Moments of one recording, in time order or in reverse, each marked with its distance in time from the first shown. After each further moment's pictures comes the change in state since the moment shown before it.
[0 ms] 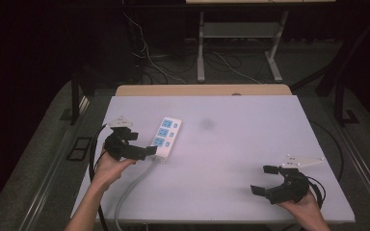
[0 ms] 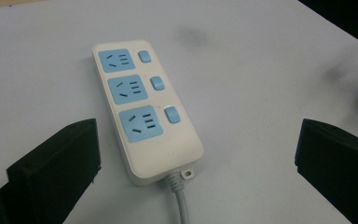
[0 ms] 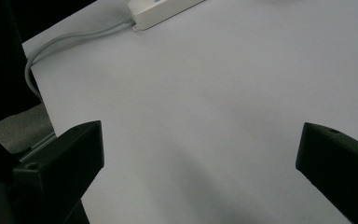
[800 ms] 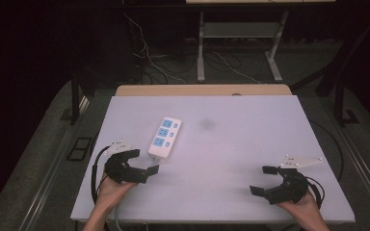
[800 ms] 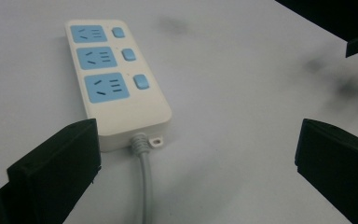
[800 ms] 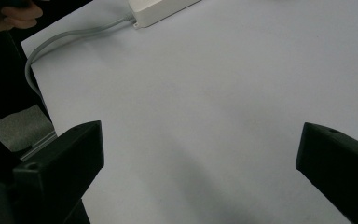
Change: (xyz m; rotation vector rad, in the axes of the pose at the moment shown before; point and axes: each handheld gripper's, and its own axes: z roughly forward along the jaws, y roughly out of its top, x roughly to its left) left arm -0.027 -0.053 -0.001 -0.078 -0.034 0.006; right arm 0.001 0.000 0.002 0.010 0.003 0.001
